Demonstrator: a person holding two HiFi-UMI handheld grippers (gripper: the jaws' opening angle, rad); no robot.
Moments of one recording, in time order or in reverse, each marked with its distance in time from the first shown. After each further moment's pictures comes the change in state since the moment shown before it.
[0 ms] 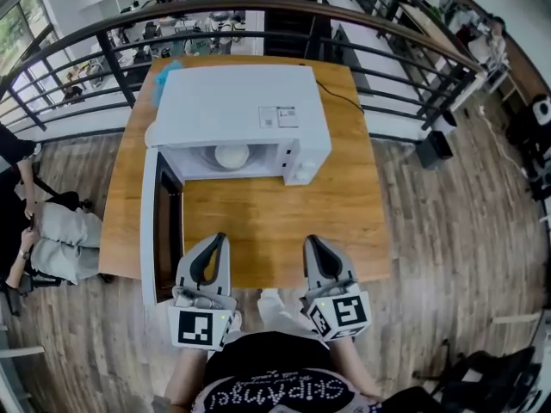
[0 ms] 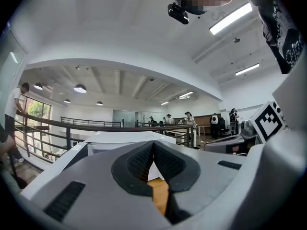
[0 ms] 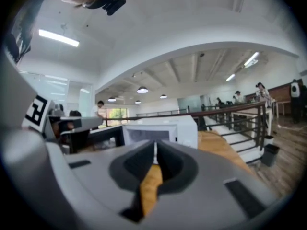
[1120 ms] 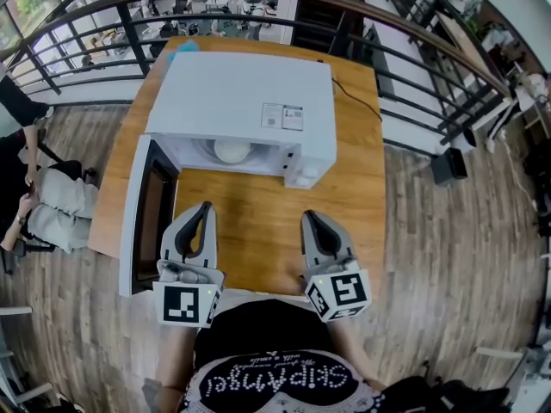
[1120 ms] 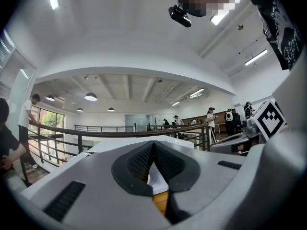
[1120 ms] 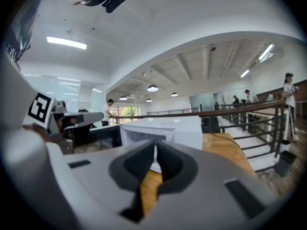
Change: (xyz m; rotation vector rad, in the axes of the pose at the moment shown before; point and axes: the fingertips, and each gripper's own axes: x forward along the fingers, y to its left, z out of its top) left arm 0.058 0.019 0.015 0.061 -0.034 0.162; right arm 0.067 -0.047 0.015 -0.038 0.026 0.156
